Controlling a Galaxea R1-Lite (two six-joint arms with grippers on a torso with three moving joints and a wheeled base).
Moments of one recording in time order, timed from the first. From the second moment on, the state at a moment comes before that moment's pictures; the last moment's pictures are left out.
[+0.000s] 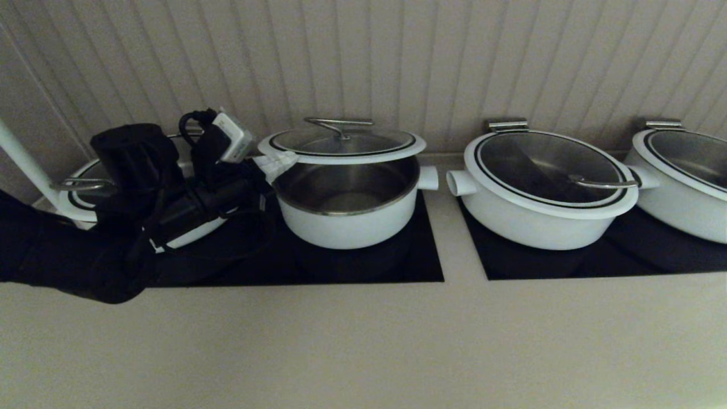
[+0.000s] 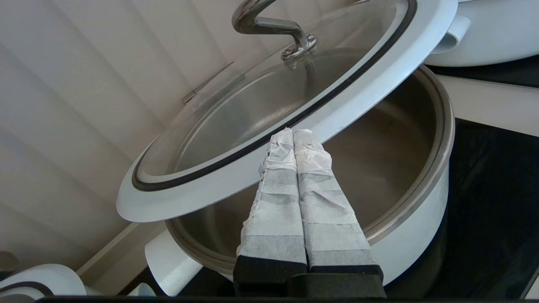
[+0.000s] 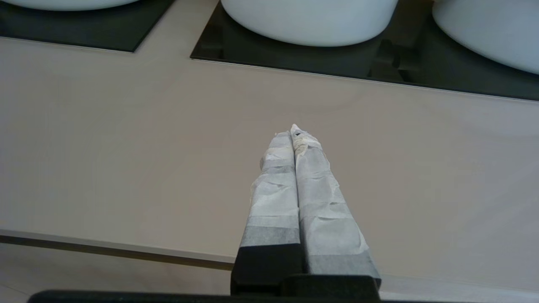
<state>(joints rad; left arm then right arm) -0.22 1.83 -0.88 -1.06 -0.45 0.42 0.00 0.00 0.00 0.00 0.06 -0.10</state>
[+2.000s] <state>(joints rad) -0.25 1.91 -0.85 -1.06 -0.45 0.42 0.00 0.00 0.00 0.00 0.06 -0.10</state>
